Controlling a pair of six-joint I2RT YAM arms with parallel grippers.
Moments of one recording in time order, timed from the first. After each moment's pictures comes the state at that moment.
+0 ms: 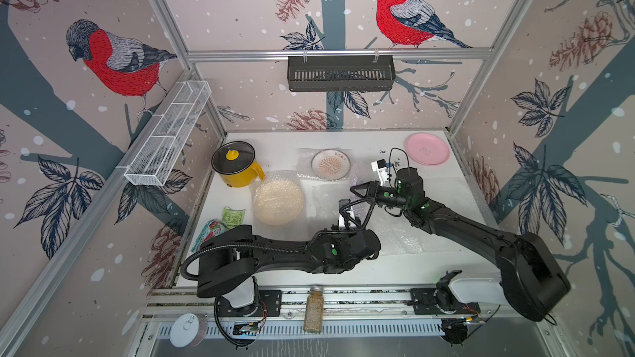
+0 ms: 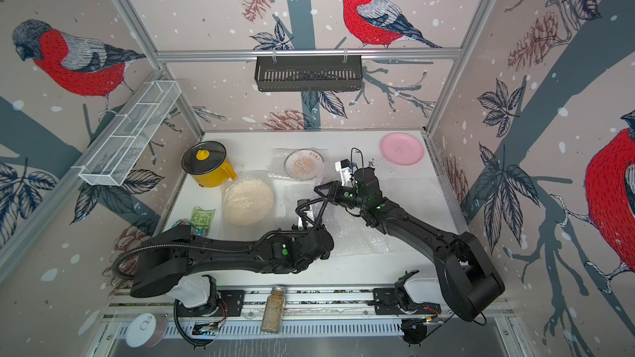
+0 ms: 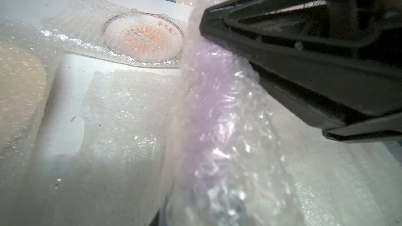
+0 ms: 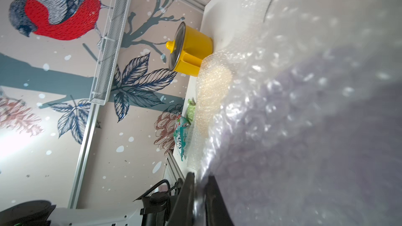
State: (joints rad) left arm -1.32 1.60 0.90 -0.10 -0.89 -0.97; right arm 0.54 1.32 0.68 0.29 -0.62 0.95
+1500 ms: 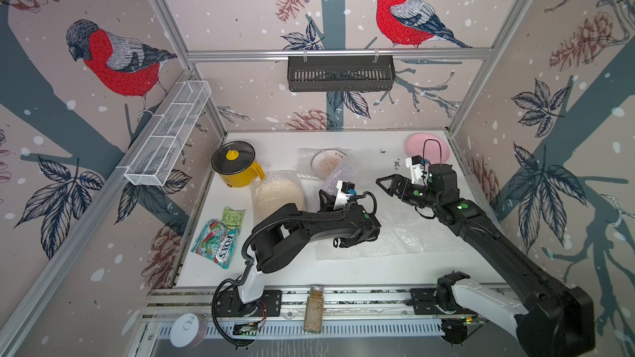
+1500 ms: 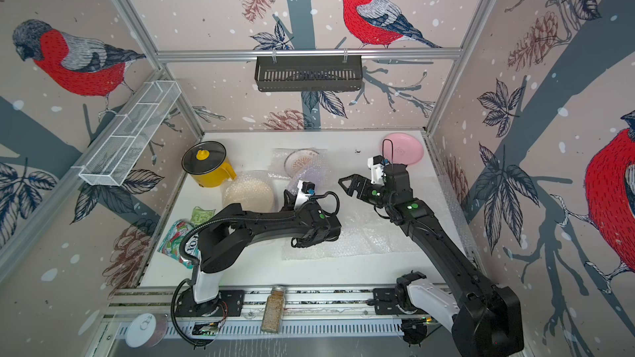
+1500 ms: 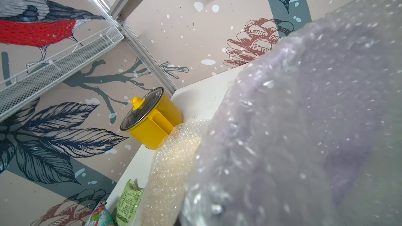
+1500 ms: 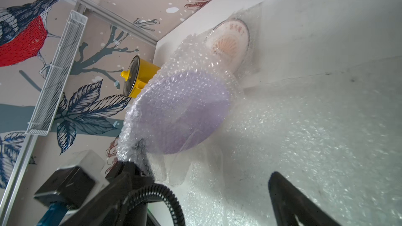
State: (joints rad) left arm -1.16 2.03 1.42 -1.38 -1.47 -1.42; right arm 0.30 1.04 0.76 -0.24 -0.51 0.67
